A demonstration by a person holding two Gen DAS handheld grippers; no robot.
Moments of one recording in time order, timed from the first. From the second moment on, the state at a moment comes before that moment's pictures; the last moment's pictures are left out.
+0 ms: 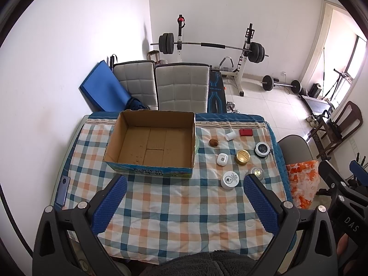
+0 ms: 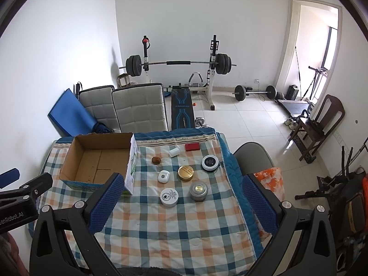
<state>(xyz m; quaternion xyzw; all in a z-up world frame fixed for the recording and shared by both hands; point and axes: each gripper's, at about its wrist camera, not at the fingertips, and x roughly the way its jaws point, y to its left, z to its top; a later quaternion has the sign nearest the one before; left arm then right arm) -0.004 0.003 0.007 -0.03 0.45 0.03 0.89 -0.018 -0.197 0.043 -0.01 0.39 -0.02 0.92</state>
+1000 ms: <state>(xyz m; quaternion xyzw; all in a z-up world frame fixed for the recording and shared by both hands) 0.000 0.004 0.003 -0.03 0.45 0.03 0.89 -0.017 -0.202 0.035 -0.01 0.40 -0.03 0.92</state>
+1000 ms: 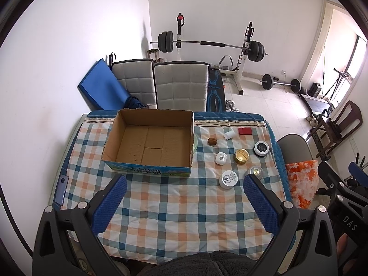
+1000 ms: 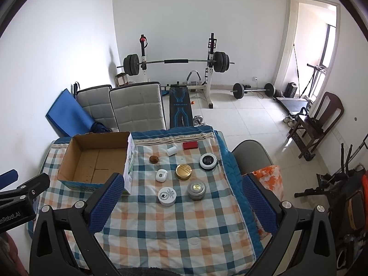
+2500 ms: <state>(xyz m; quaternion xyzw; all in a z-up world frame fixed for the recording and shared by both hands) 0.235 -0.104 -0.336 0.03 0.73 -0.01 0.68 0.227 -0.298 -0.423 0.07 0.75 -0.04 0.66</state>
